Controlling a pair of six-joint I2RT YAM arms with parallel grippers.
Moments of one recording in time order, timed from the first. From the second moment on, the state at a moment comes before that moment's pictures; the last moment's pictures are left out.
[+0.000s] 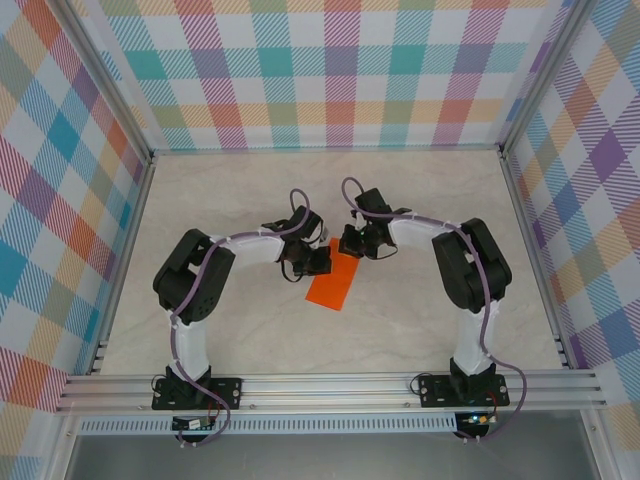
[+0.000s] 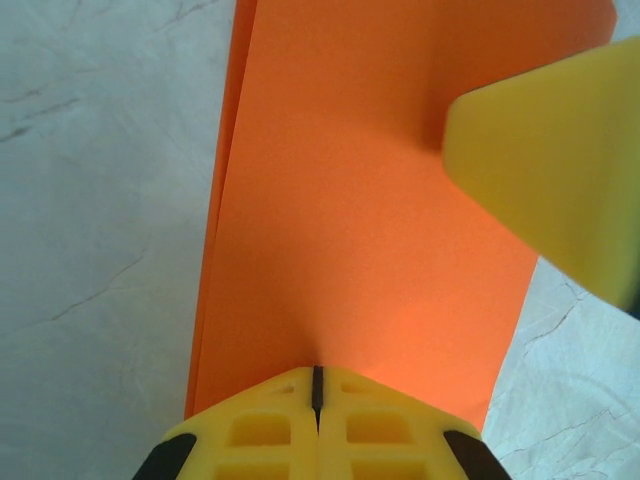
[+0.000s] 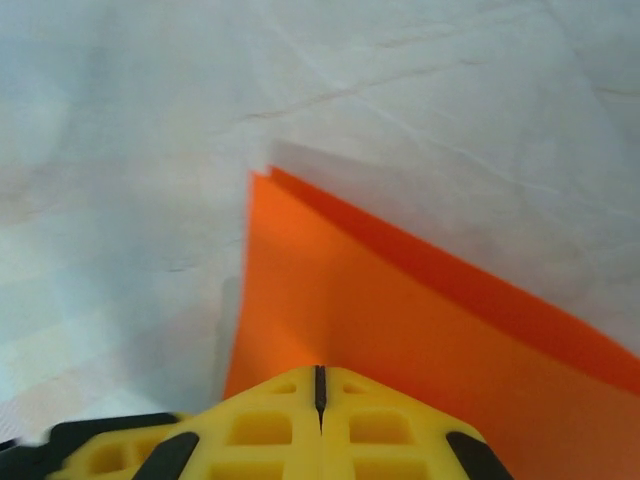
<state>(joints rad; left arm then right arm) -0.61 1.94 1.18 -0.37 0.36 -0.58 0.50 1.97 1.23 -0.37 -0.39 0.68</state>
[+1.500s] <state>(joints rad) -0.86 1.80 0.95 -0.07 0.25 -1.01 0.47 1.66 0.70 -0.04 -0.62 0.72</state>
